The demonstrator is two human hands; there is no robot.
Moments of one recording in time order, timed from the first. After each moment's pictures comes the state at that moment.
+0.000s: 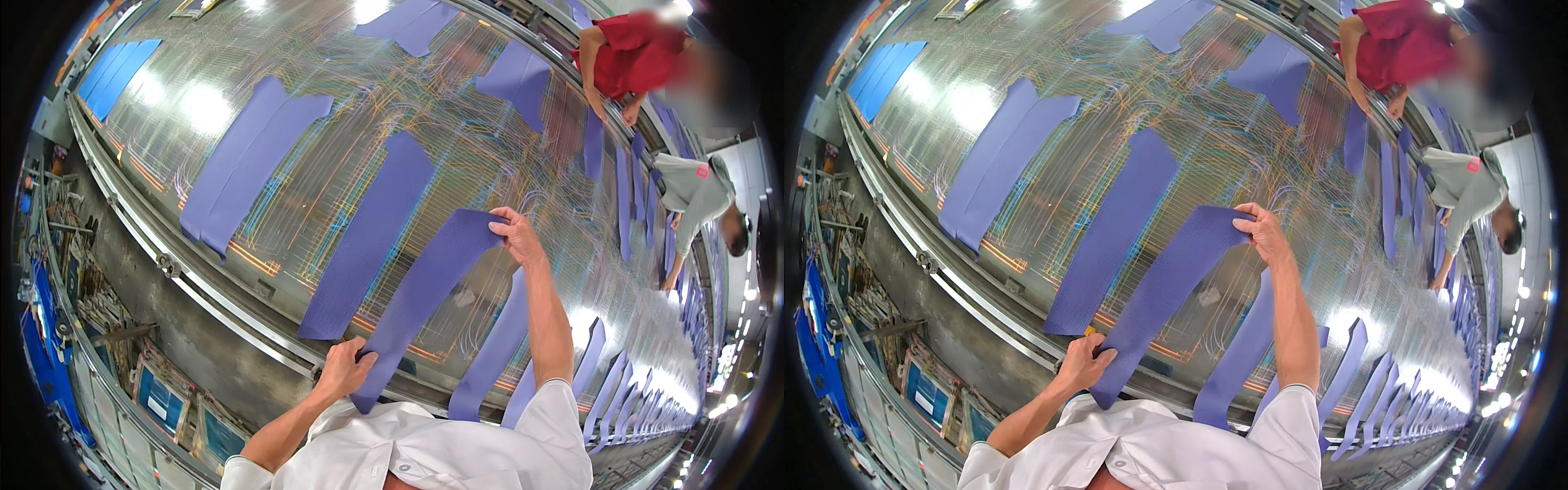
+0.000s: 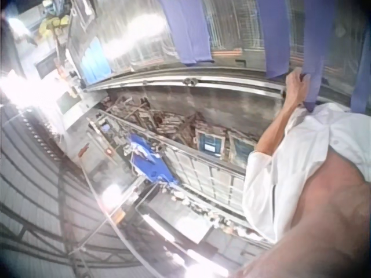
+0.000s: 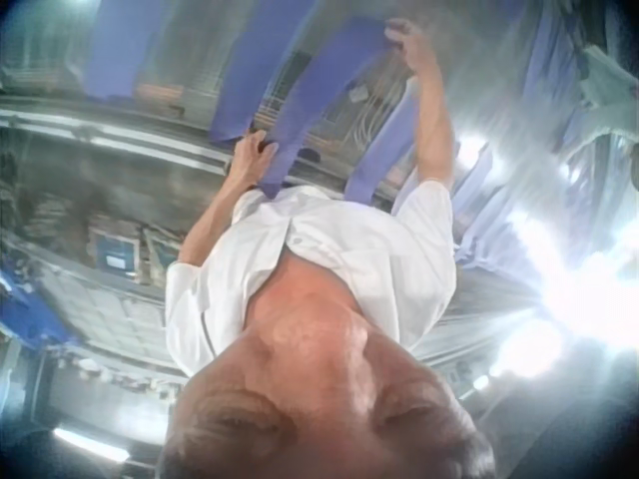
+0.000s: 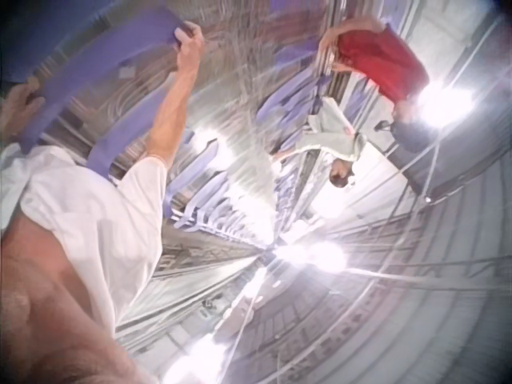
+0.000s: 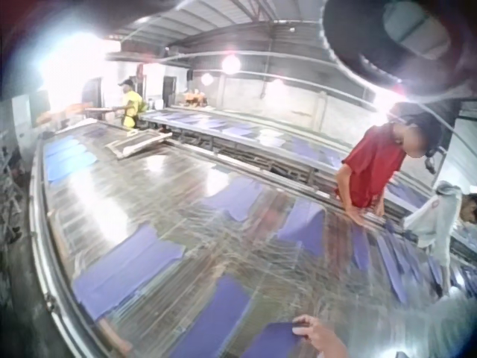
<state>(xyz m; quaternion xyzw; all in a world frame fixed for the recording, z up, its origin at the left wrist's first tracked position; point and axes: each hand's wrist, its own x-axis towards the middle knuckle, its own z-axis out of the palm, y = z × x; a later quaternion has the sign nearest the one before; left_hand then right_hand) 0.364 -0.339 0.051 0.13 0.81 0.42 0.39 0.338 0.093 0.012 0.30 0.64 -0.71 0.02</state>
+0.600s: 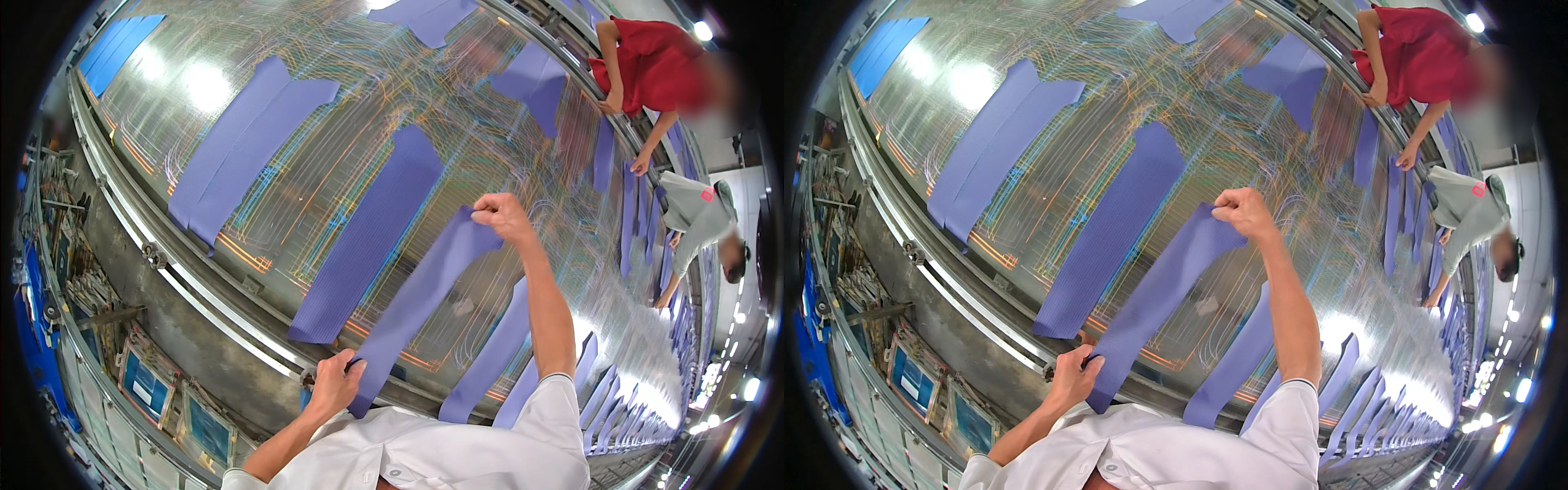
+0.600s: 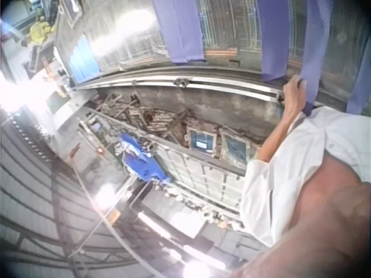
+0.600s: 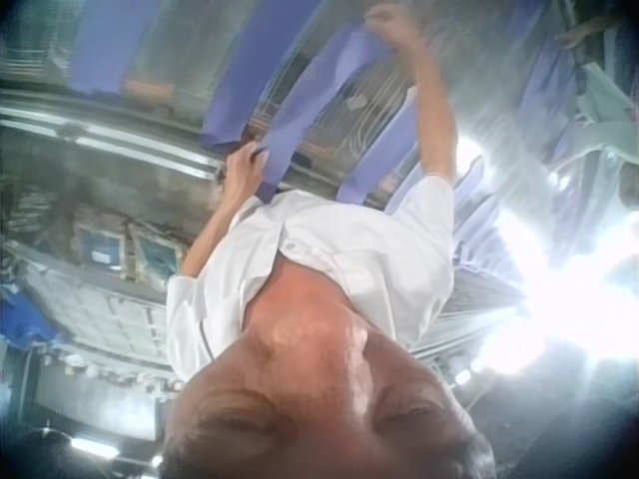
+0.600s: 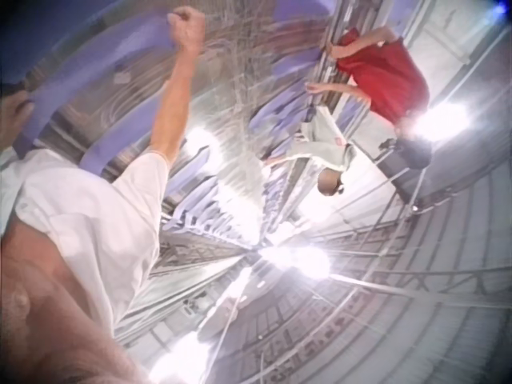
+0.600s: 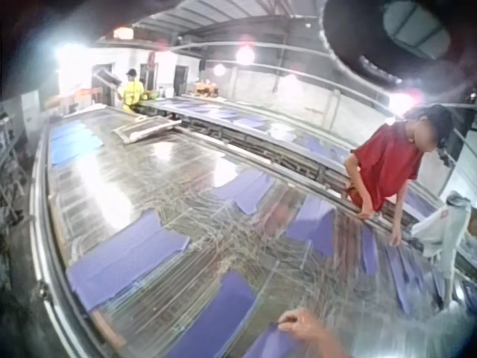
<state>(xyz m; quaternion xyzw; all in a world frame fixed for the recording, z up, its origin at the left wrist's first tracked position) 0.381 -0.345 0.047 0.05 0.81 0.46 0.36 0.264 0.073 0.035 0.15 0.88 -0.44 0.11</state>
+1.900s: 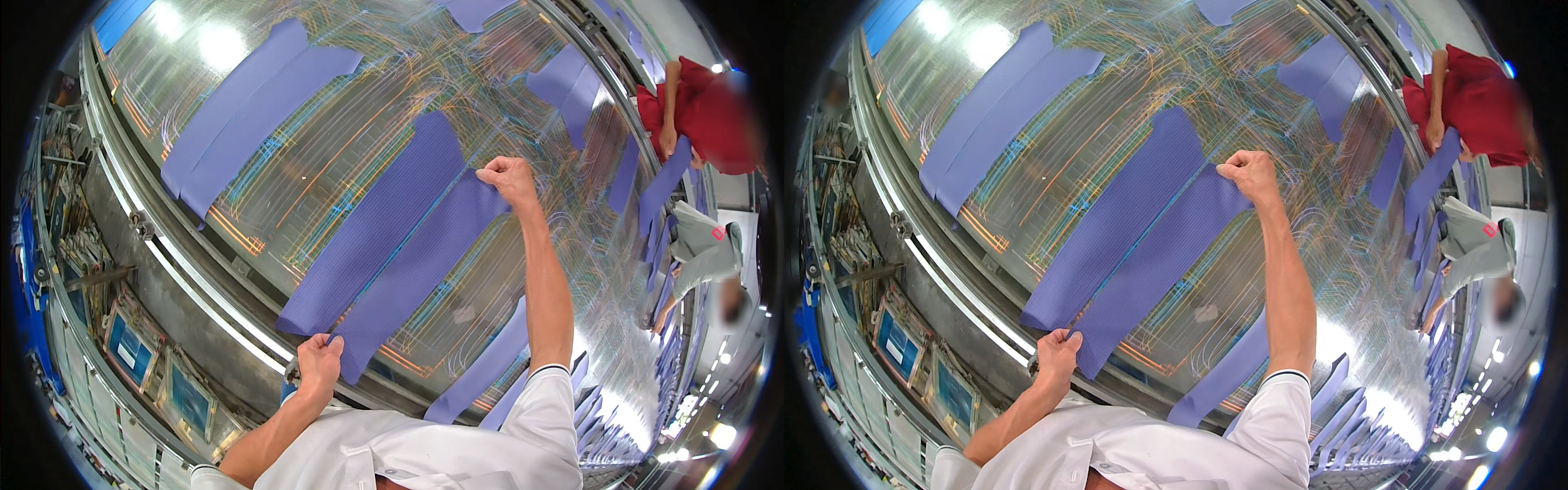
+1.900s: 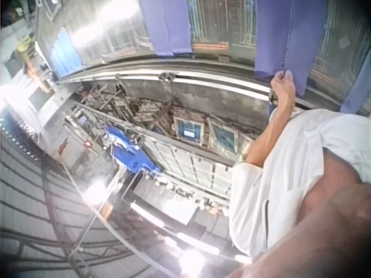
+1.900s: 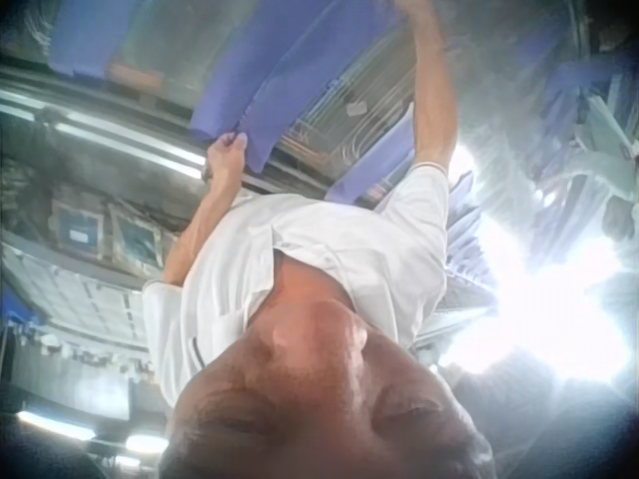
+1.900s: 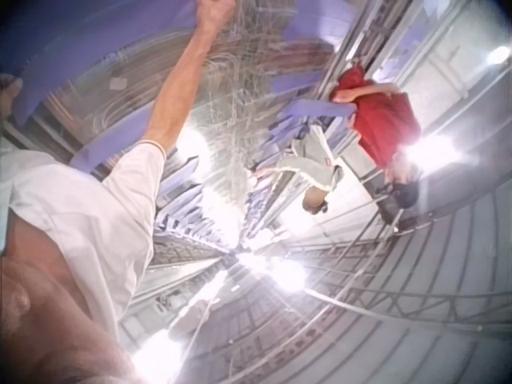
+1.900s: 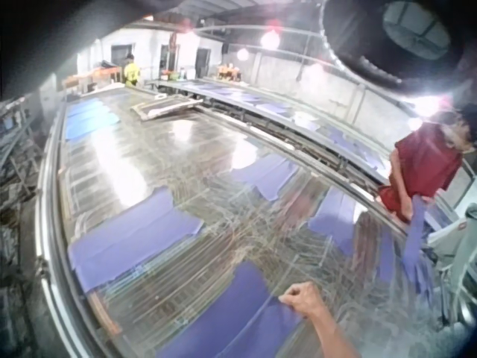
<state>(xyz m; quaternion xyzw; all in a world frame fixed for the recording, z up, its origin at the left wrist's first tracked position) 0.381 -0.327 0.013 -0.36 0.67 0.55 0.34 0.191 0.086 -0.003 0.20 0.88 -0.43 0.04</state>
